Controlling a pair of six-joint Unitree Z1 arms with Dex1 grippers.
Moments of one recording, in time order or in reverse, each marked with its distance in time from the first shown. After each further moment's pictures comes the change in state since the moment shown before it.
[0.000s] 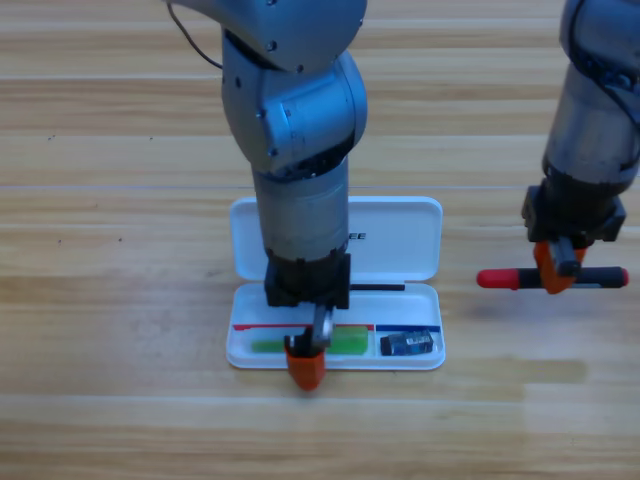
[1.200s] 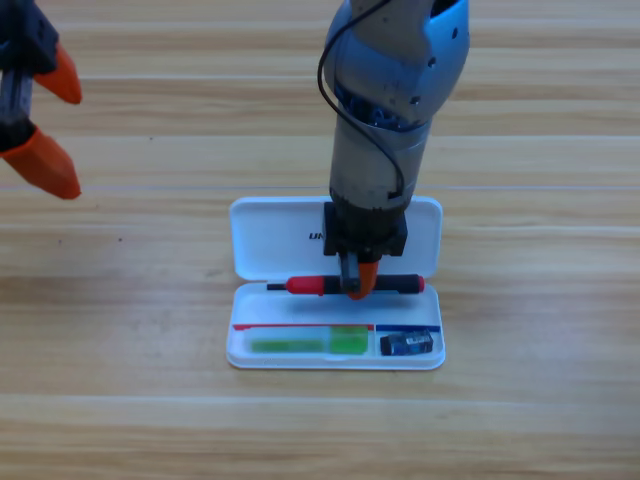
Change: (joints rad) arm 0 0.395 -0.584 0.105 0.194 -0.068 0.117; arm 1 0.231 0.318 -0.532 0.087 0.019 0.154
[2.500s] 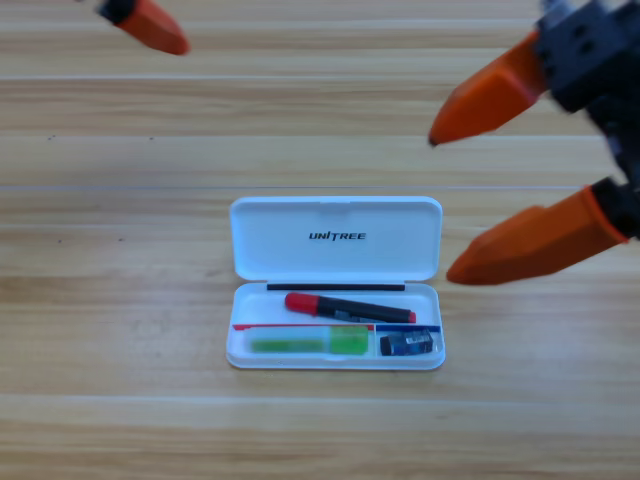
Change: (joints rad) arm 0 0.186 0.171 -0.060 -0.437 -0.237 0.027; arm 1 0.022 -0.906 0.730 -0.455 0.373 0.219
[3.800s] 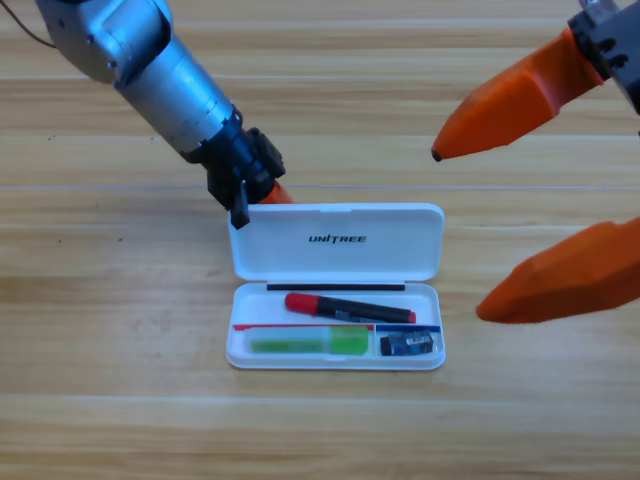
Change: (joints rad) arm 0 -0.150 0.334 0.145 -0.130 -0.168 -0.070; arm 1 -0.018 -0.056 0.052 -0.042 0.167 0.022
